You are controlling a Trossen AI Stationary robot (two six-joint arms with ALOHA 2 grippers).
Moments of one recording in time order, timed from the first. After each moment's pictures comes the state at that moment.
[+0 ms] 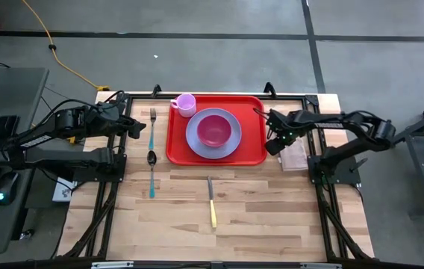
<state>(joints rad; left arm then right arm) 0.25 0.65 1.00 -1.10 -0.30 -0.90 -0.57 1.38 0.64 -0.73 0.02 0.44</state>
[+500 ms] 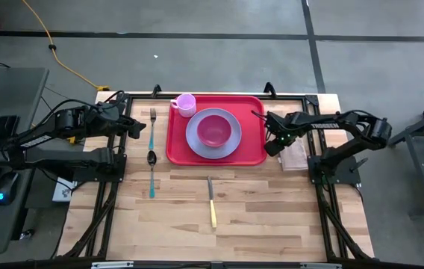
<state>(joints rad) 0.25 0.65 1.00 -1.10 -0.30 -0.90 -0.55 1.48 0.65 -0.70 0.06 0.46</state>
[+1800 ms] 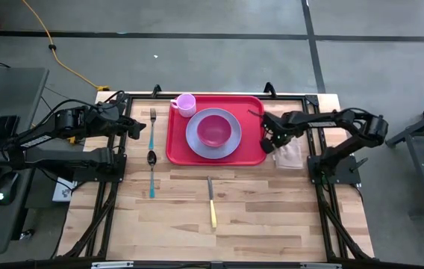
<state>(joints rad) 0.25 0.65 1.00 -1.10 -0.31 -0.87 -0.53 1.45 0.68 -0.70 0.09 0.58</state>
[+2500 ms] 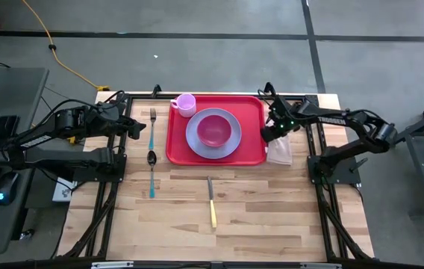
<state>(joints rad) 0.25 0.65 1.00 -1.10 -0.30 -0.87 -0.72 1.36 0.69 -0.57 -0.18 0.44</state>
